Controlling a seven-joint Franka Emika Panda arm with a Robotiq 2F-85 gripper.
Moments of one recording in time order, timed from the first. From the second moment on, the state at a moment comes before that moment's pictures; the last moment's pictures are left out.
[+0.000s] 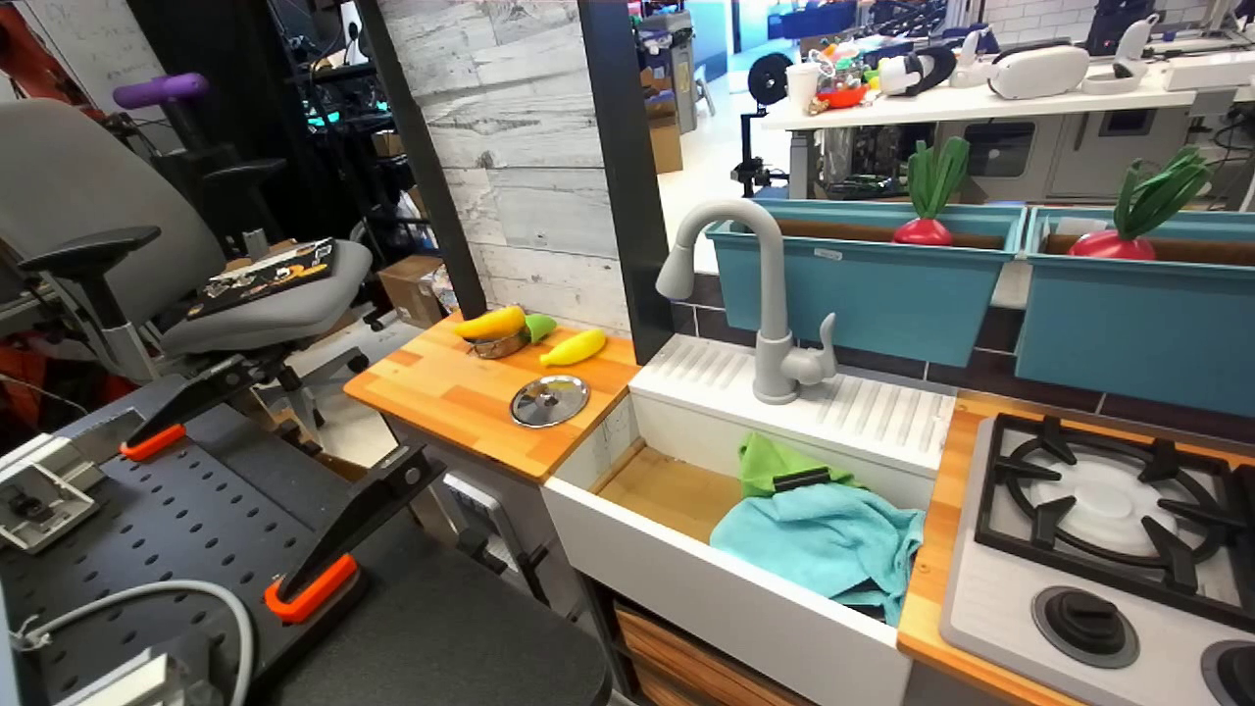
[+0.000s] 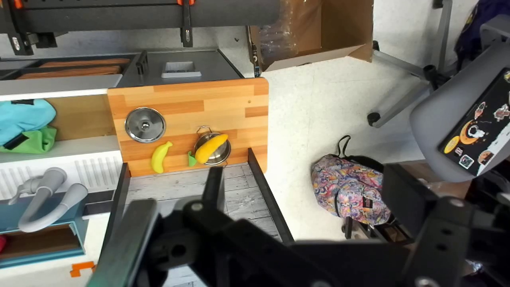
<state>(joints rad) 0.17 -0.65 0.15 -2.38 0.27 1.91 0.21</state>
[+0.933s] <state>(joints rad) 0.06 -0.55 0.12 -2.55 0.23 2.08 0.19</state>
